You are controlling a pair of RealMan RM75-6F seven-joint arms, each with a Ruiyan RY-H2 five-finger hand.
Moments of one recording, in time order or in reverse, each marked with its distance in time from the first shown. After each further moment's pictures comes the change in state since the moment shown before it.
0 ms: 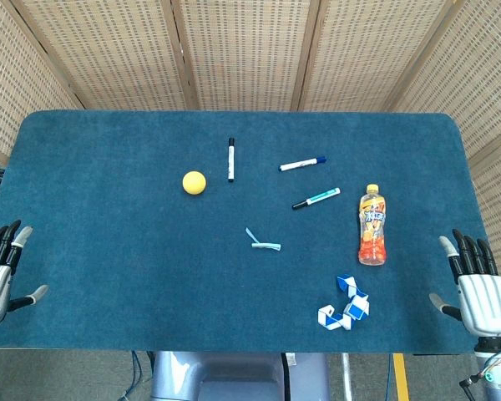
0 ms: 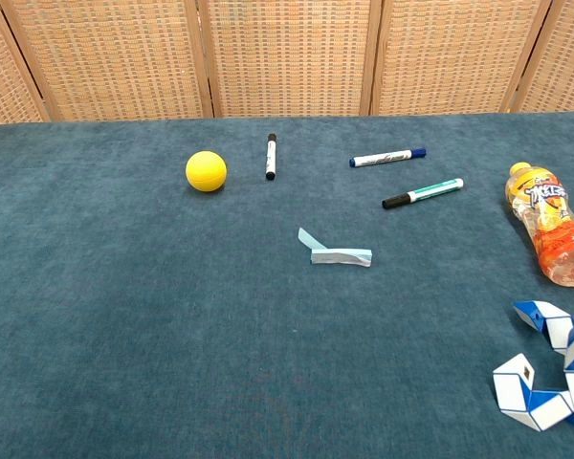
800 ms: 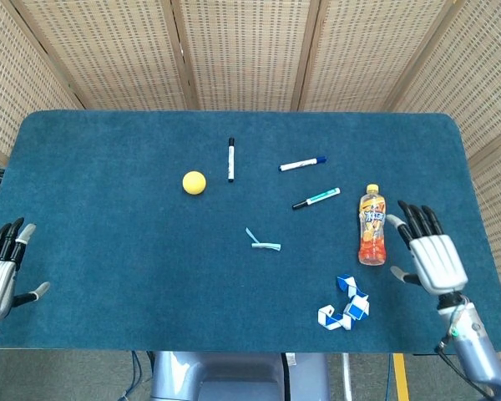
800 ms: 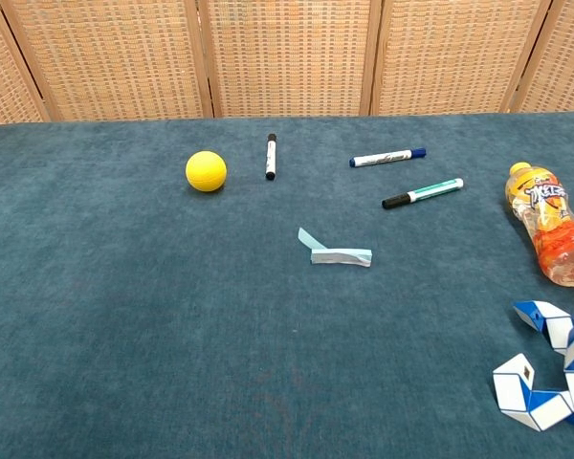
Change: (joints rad) left arm -0.018 -0.030 -0.023 0.013 -0.034 -0.020 0.045; right arm 0.242 0.032 0.108 -0.089 0.055 -0.302 -0.035
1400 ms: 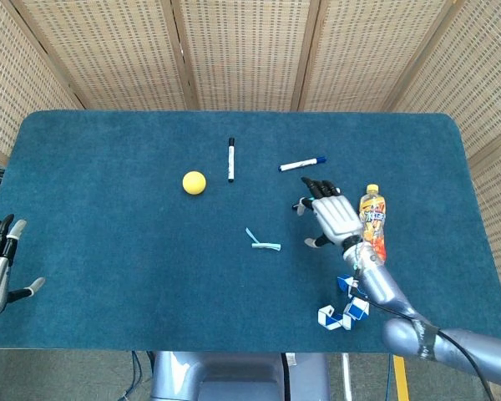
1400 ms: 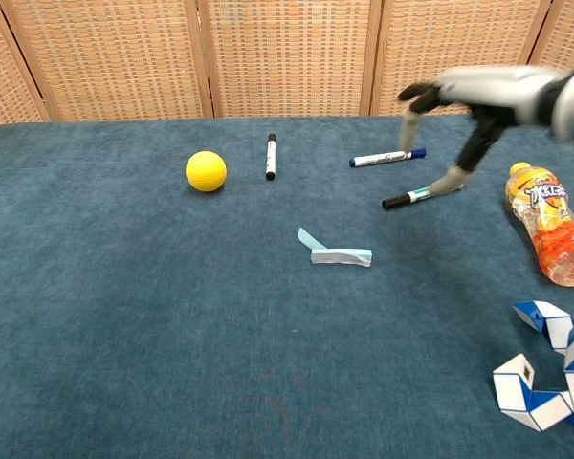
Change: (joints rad) left arm 0.000 -0.003 -0.022 -0.001 -0.056 -0.007 0.005; right arm 0.458 -0.237 0.133 -0.014 0.634 -0.370 -0.300
